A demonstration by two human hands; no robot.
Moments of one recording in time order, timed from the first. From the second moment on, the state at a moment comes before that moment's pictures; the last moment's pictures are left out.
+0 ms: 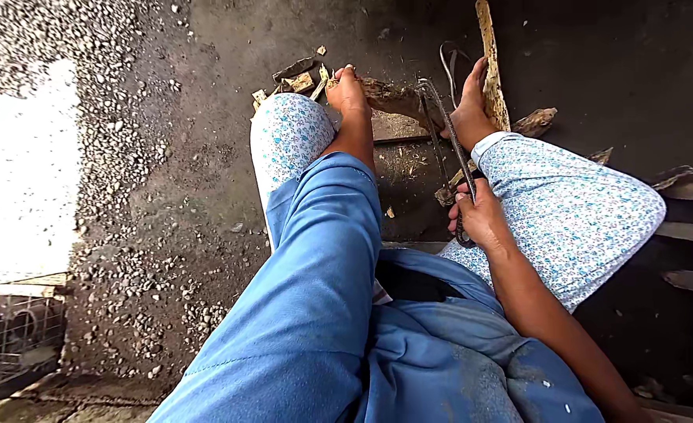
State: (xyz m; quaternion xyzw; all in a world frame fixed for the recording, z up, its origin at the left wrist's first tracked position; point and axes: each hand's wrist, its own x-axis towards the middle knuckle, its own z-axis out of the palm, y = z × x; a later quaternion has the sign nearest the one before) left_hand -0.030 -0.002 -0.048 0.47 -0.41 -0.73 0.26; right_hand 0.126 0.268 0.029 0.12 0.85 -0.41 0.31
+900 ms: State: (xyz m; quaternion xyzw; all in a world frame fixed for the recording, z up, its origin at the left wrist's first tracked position) left_hand -0.037 -0.005 -0.048 0.50 -0.36 -0.75 0.25; right_hand 0.135 0.278 0.039 0.13 0.80 -0.51 0.27
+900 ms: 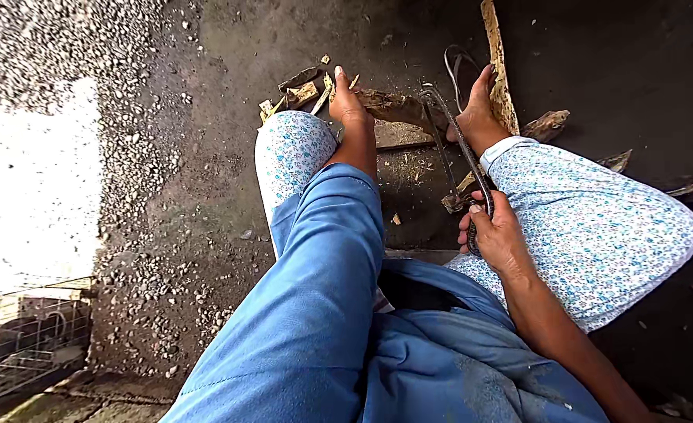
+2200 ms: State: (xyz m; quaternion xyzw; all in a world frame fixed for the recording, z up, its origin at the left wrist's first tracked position) left_hand -0.036 -0.013 -0.051 0.51 -0.37 -0.74 0.24; right_hand 0.090 0.265 0.063 0.18 0.80 -0.47 0.32
